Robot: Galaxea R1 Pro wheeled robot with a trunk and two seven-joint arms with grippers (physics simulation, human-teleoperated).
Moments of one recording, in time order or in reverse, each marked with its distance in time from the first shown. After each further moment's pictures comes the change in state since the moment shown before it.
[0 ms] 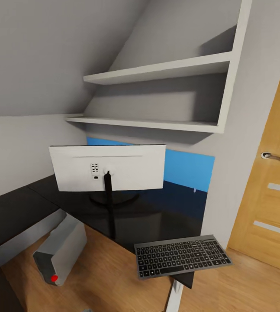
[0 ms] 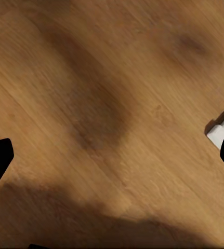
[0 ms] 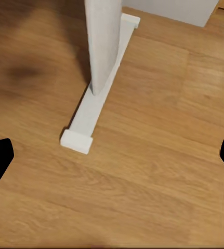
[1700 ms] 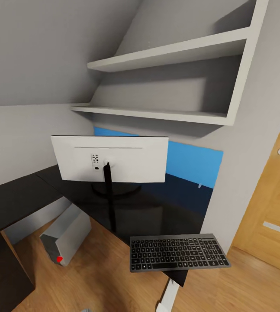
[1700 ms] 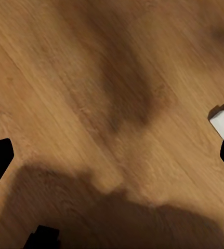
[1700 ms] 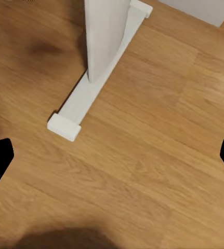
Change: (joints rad) left arm 0.000 0.004 0.001 0.000 0.001 -0.005 0.001; right arm 0.000 -0.003 0.064 0.006 -0.001 -0.004 -0.002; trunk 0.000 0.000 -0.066
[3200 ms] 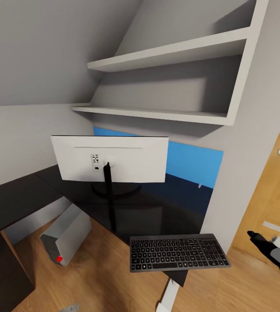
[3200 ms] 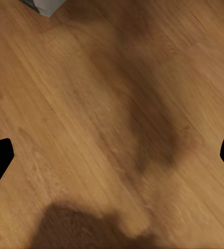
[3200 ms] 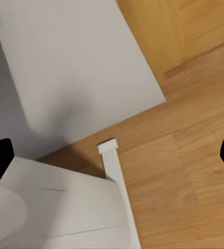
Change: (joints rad) left arm 0.000 0.062 0.009 0.002 0.005 -0.131 0.008; right arm -0.446 -0.536 -0.379 -0.170 -0.562 0.582 0.215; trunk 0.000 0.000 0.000
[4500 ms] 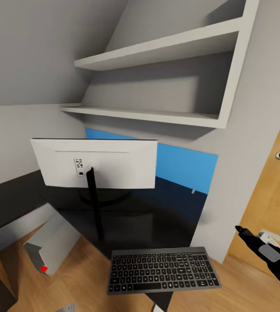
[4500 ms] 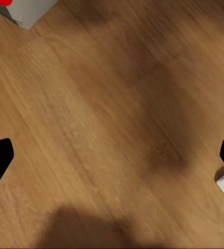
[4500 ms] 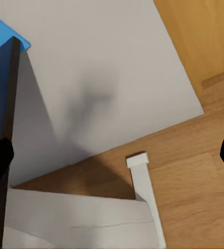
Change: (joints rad) left arm 0.000 0.012 -0.001 0.000 0.010 -0.013 0.008; right arm -0.027 0.060 -0.011 0.019 0.003 -0.008 0.069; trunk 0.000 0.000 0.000
